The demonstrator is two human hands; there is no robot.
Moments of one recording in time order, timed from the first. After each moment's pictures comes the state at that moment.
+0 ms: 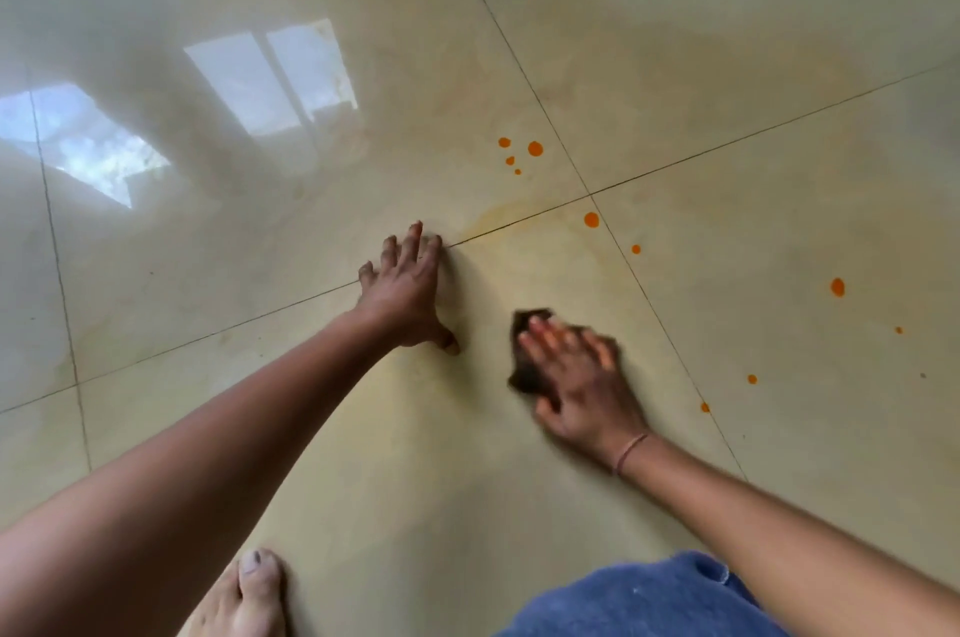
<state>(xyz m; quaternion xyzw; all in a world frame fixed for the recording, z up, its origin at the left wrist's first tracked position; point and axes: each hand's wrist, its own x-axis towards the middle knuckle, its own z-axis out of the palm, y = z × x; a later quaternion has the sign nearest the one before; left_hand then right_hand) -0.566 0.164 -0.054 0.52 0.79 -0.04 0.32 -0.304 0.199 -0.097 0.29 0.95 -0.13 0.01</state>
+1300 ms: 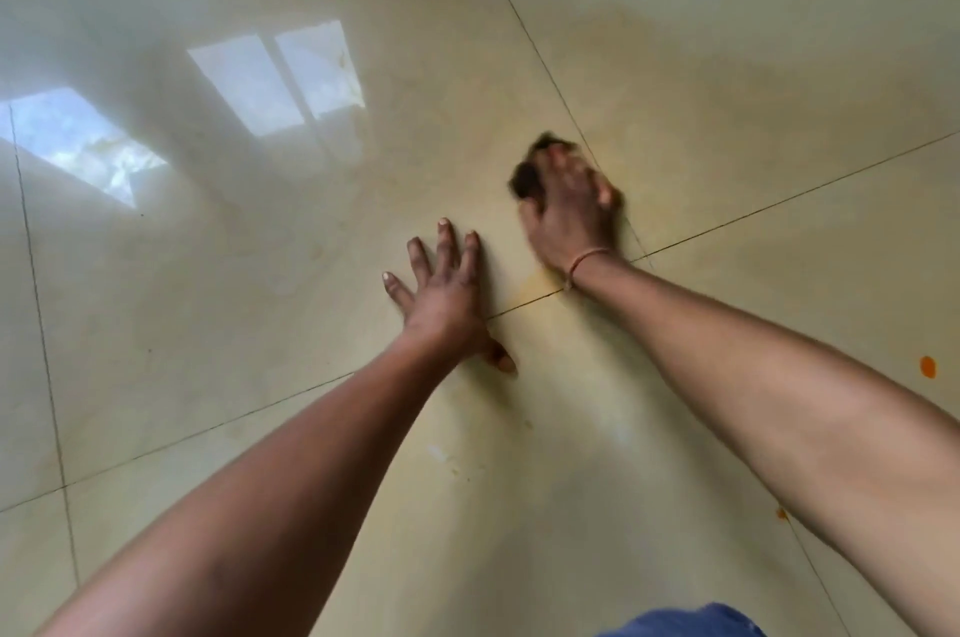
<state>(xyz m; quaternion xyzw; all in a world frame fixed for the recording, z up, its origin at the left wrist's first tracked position) -0.602 0.235 -0.067 0.45 0.81 0.00 0.37 -0.513 0.385 -0.099 0.50 0.86 -0.14 -0.01</state>
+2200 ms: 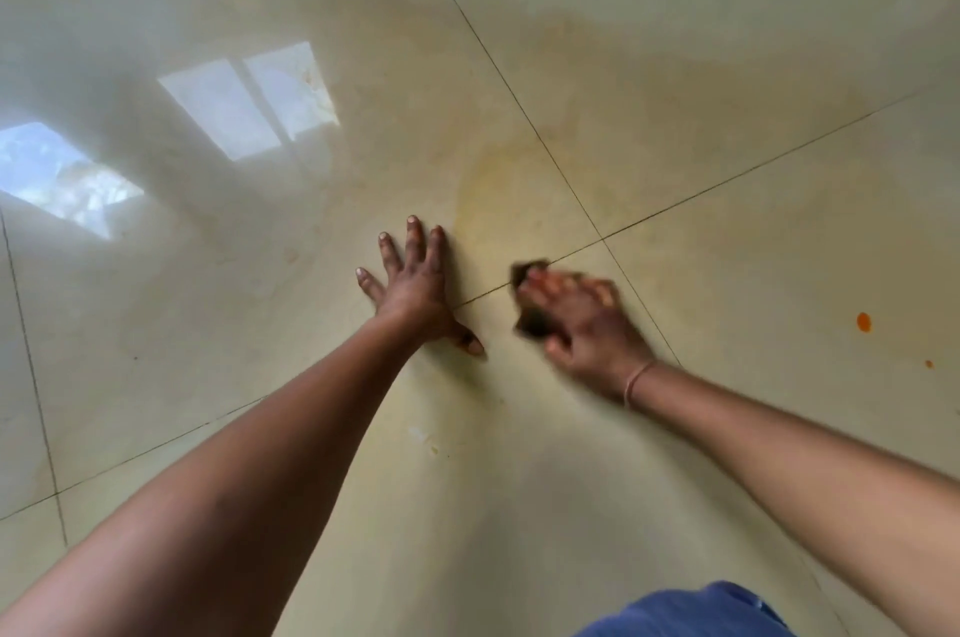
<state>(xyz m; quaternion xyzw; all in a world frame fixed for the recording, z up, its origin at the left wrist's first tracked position) -0.601 0.232 -0.067 0.46 0.81 0.01 0.37 -0.375 0.309 -0.099 0.30 0.94 -0.13 0.01</state>
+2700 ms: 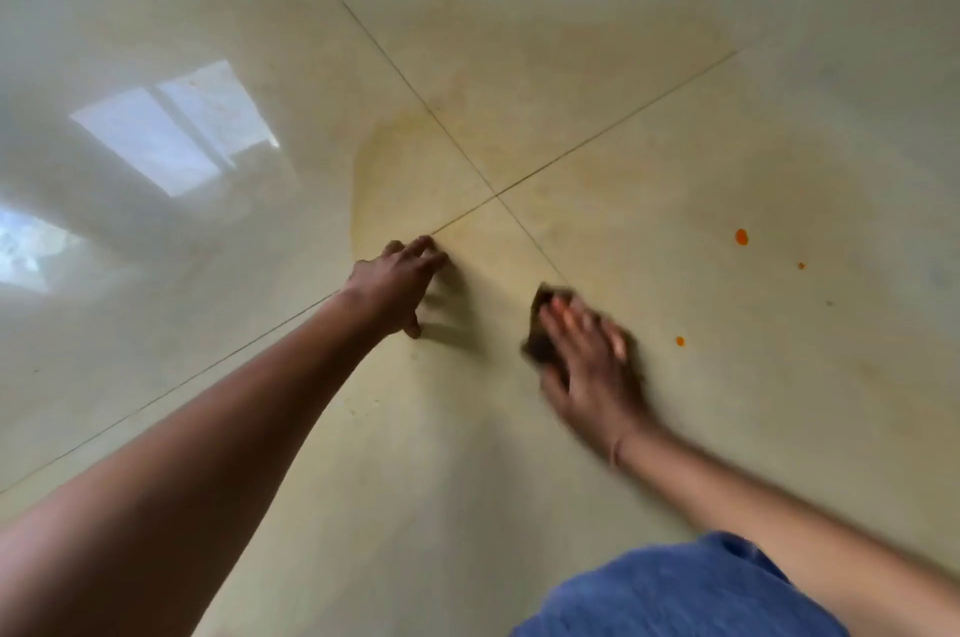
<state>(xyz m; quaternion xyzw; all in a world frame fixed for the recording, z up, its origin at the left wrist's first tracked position) -0.527 0.239 -0.048 0.68 0.68 -0.15 0.24 -0.250 0.220 -0.092 0.51 0.85 -0.15 -0.02</state>
